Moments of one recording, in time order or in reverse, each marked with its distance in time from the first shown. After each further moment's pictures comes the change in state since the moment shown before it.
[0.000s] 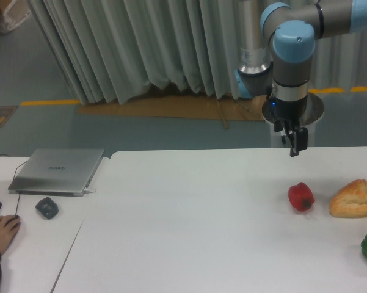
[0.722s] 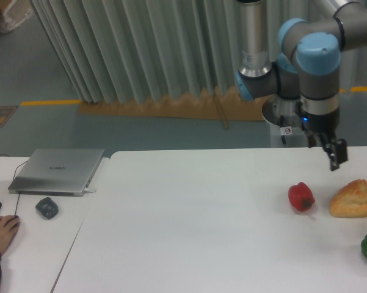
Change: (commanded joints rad) arm 0.124 -0.109 -0.006 0.146 0.133 -0.110
